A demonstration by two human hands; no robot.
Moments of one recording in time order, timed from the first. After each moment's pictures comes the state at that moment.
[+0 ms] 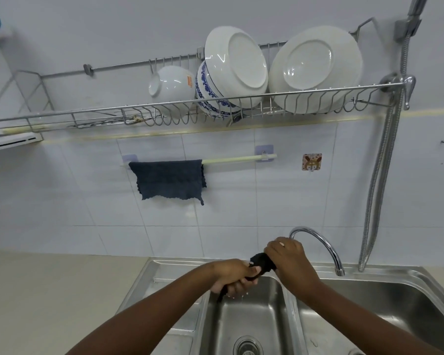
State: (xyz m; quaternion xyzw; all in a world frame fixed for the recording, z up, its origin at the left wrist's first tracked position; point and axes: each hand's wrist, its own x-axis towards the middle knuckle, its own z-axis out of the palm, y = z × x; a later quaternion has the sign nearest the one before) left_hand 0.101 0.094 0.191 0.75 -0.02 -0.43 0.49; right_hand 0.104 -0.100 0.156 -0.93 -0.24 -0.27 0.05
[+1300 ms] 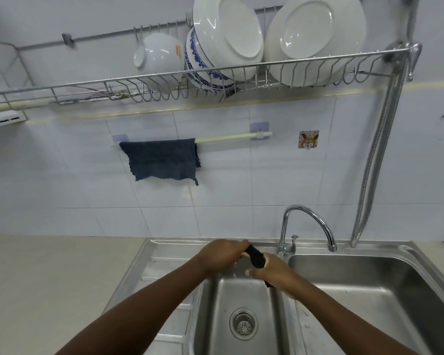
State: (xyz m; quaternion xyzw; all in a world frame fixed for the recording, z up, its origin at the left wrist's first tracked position) left_hand 0.109 0.104 0.147 0.94 -0.34 0.00 0.05; right_hand 0.069 -0.078 0.121 -0.84 -0.03 0.16 0.52
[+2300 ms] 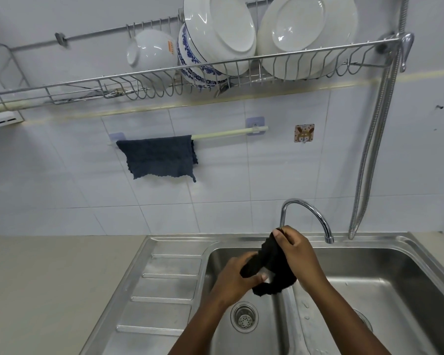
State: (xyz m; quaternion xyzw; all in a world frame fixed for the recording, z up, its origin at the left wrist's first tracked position) left_hand 0.029 0.070 0.125 0.87 -0.14 -0.07 0.47; right_hand 0.039 -0.104 0.165 -0.79 -0.01 -0.10 0.61
